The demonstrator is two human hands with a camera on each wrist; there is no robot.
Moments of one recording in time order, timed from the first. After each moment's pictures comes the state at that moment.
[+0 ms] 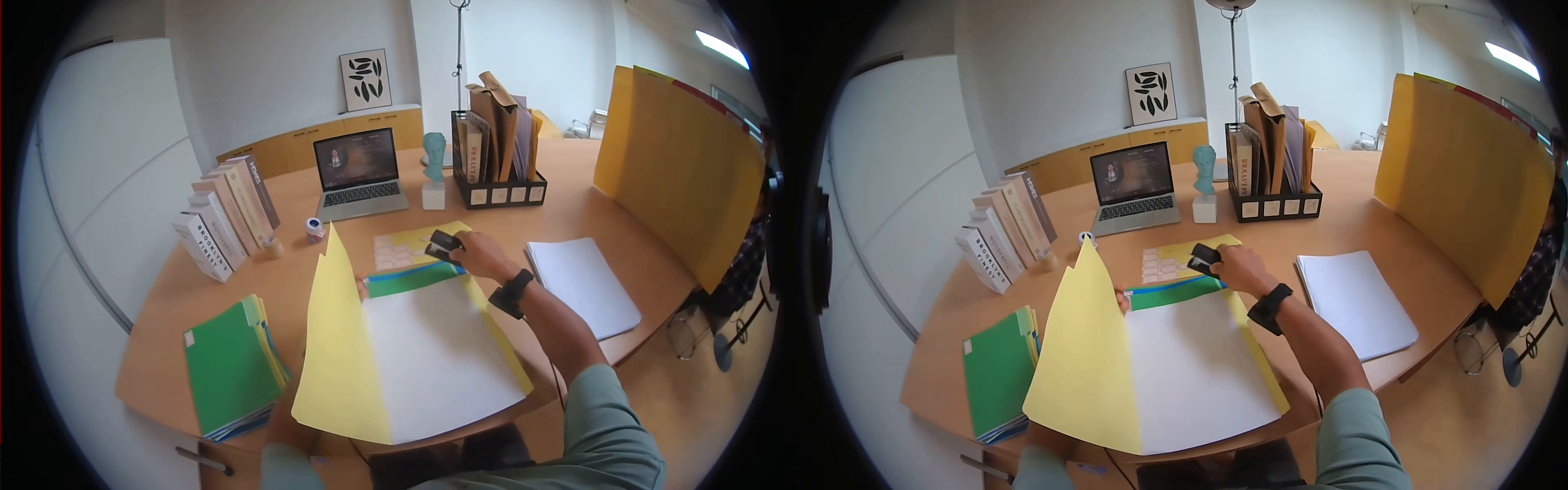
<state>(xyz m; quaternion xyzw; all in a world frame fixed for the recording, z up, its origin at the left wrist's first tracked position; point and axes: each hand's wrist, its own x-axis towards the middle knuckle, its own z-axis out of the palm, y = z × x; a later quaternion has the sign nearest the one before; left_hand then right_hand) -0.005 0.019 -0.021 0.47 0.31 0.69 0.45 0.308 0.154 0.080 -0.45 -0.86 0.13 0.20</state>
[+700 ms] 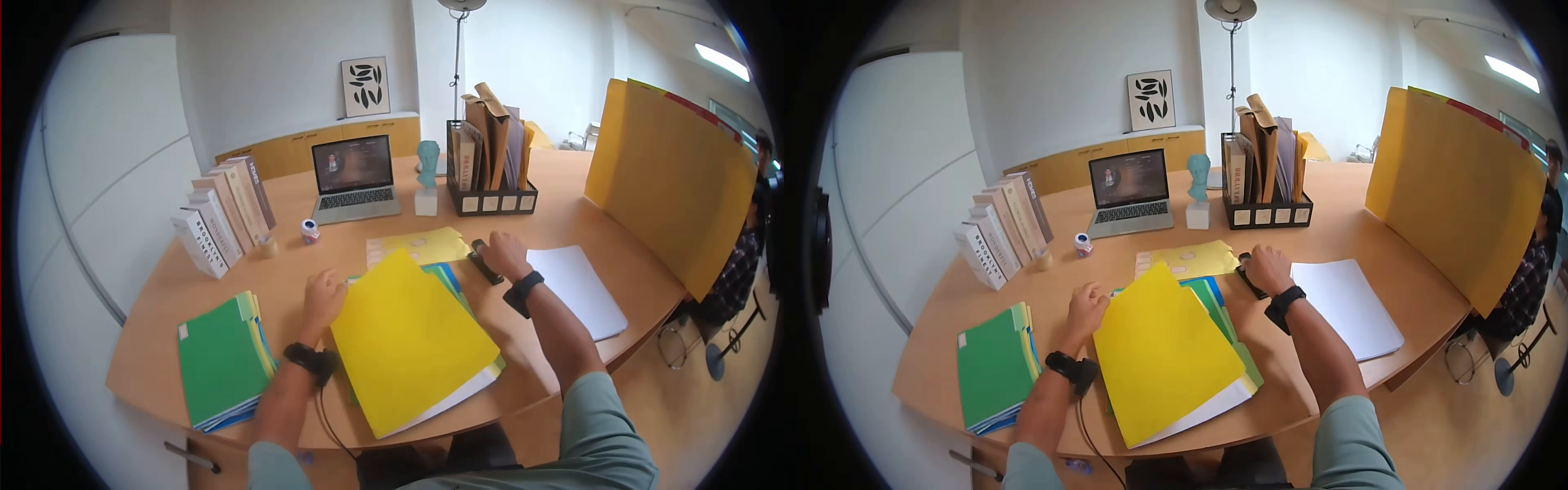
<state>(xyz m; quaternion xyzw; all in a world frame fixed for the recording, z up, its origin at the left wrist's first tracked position) -0.007 -0.005 0.003 0.55 0.70 0.46 -0.04 0.368 0.171 0.071 -0.54 -0.81 0.00 0.25</state>
